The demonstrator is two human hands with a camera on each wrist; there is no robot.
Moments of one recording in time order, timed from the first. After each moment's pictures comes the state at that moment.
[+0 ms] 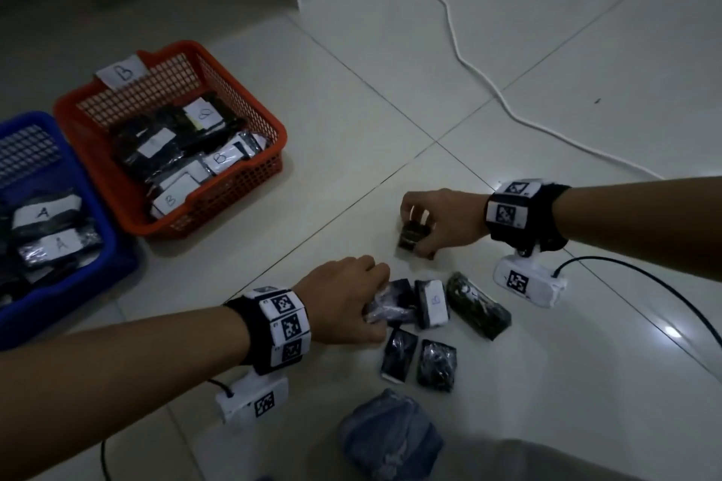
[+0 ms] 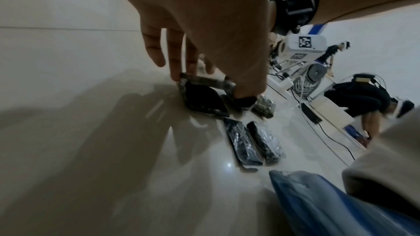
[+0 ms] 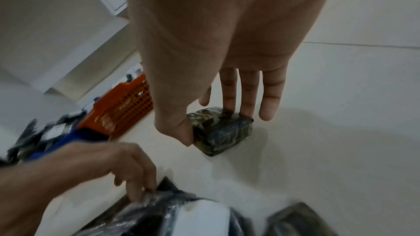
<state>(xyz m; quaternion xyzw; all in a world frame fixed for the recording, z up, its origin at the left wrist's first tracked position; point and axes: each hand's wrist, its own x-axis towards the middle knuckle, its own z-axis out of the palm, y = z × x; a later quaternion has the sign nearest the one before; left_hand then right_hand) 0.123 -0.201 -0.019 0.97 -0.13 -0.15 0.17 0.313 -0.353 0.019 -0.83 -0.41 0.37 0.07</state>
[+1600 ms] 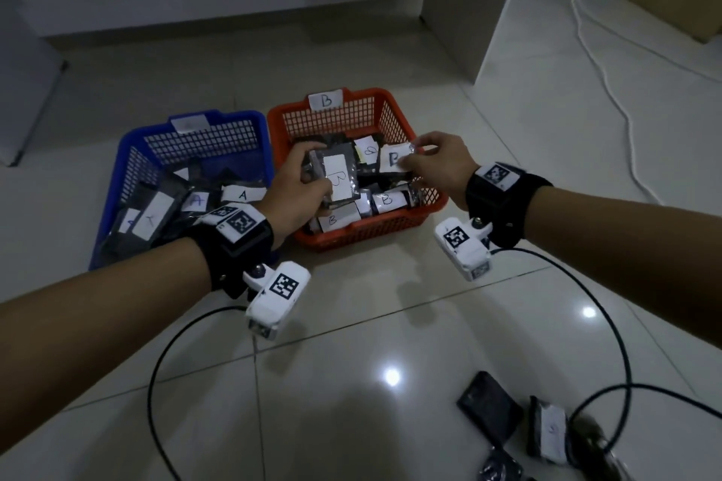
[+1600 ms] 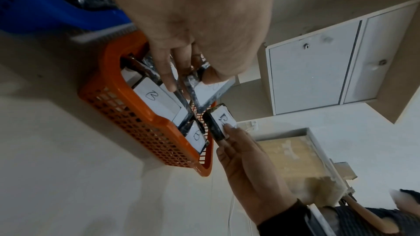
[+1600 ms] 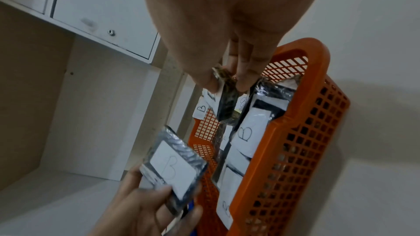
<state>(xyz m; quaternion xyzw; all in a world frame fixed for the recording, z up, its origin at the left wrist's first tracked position) 0.087 0.028 0.067 0.68 0.41 0.19 0.57 0.295 -0.072 0.067 -0.78 -0.25 0.32 0.48</state>
